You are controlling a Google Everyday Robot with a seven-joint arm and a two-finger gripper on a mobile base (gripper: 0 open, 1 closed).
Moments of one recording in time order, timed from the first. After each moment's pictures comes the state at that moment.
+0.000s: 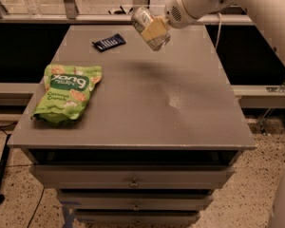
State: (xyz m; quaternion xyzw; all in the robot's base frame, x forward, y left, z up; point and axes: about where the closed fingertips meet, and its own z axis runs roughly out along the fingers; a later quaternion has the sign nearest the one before) arm 0.721 -0.054 0.947 -0.39 0.82 0.15 0.39
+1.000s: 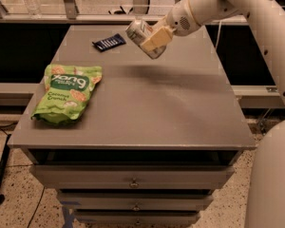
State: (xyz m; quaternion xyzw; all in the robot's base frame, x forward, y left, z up) arm 0.706 -0.041 0.927 -0.53 0.72 0.24 0.37
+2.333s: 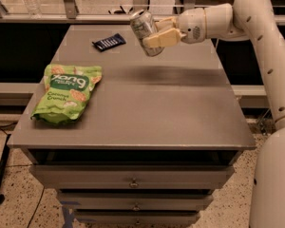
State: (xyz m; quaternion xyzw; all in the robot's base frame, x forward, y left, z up) arm 0.696 -0.041 0.943 -0.51 0.59 0.41 0.47
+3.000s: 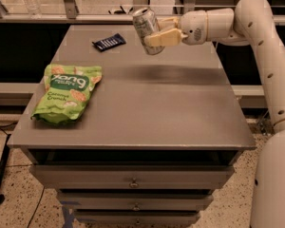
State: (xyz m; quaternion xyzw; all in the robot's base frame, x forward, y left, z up) arm 0.702 -0.047 0.945 -0.49 0.58 0.42 0.49
